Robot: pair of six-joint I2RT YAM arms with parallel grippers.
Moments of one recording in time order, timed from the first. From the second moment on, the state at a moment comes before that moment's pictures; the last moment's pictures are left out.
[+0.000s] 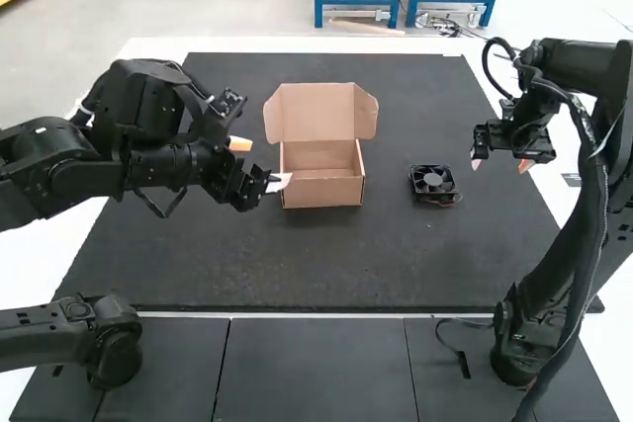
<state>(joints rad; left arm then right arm) -0.79 0.77 0.78 -0.55 -0.03 0.02 -0.12 1.64 1.28 -0.96 -0.01 -0.13</state>
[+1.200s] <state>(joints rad) -0.72 0.76 0.76 -0.41 -0.14 0.10 -0.08 2.01 1.48 -0.89 -0.13 -0.17</state>
